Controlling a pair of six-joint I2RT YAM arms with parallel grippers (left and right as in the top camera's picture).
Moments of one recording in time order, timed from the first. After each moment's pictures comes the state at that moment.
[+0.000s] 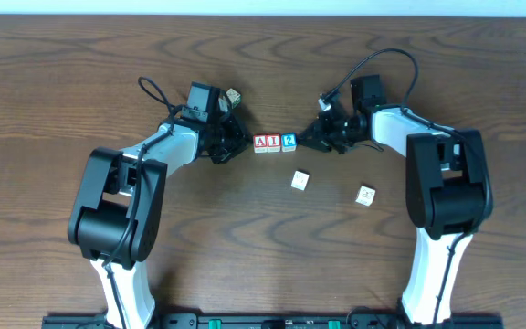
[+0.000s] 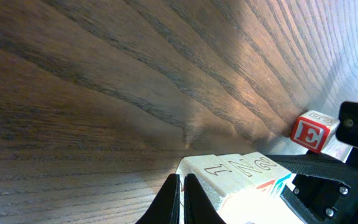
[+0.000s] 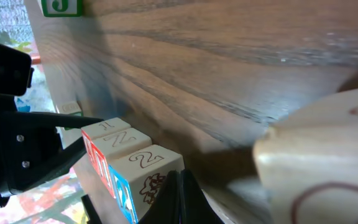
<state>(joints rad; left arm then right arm) -0.28 2.02 1.15 -0.20 0.54 -0.91 0.15 2.20 1.32 -0.36 -0.88 0.41</state>
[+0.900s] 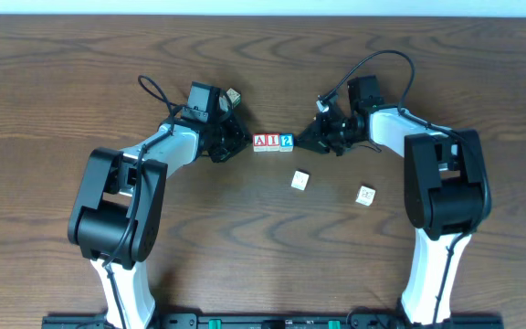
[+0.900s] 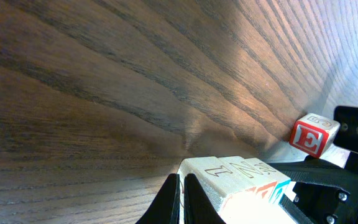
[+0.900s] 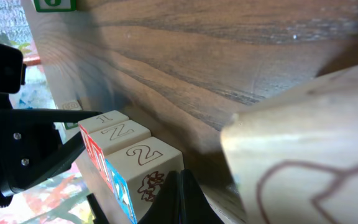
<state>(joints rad) -0.28 2.02 1.15 -0.19 0.52 -0.88 0.16 2.20 1.32 -0.38 -0.88 0.44</state>
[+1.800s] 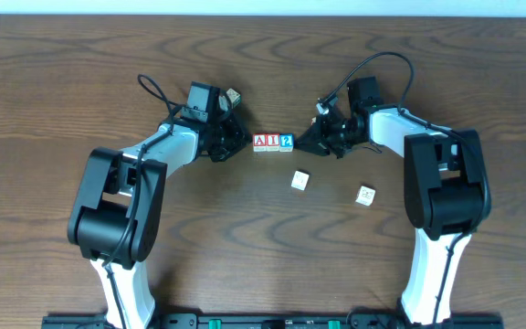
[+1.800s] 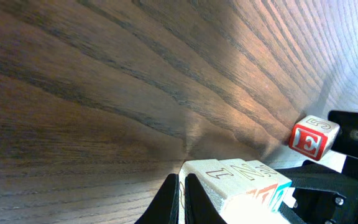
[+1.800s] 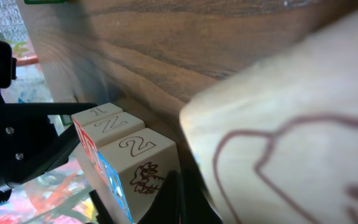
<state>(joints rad) -0.28 2.02 1.15 -0.18 0.51 -0.87 0.16 2.20 1.32 -0.41 -0.88 0.44</state>
